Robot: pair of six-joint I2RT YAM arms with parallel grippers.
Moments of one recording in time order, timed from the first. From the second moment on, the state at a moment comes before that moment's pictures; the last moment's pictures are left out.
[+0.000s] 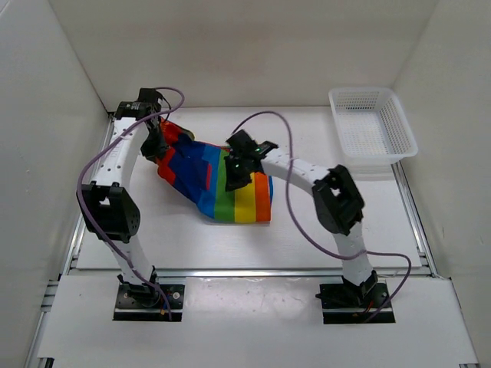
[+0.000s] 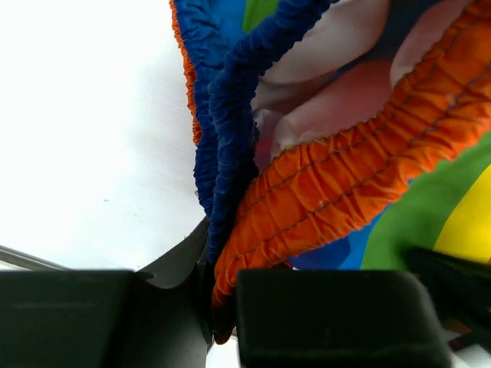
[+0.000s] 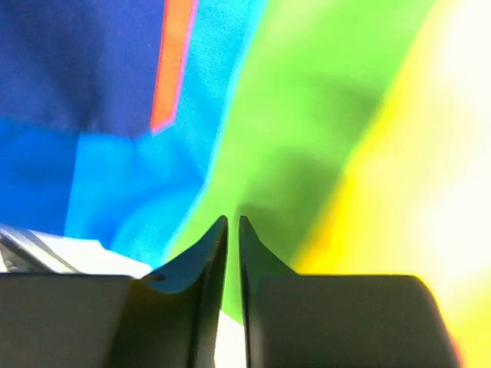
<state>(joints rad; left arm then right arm) -0.10 1.81 1.82 -1.23 -0.23 -0.42 0.81 2.20 1.78 -0.61 -0.23 0.57</state>
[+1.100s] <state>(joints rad) -0.66 2.07 2.20 -1.31 -0.41 -0.34 0.42 2.09 1.46 -0.52 -0.33 0.52</state>
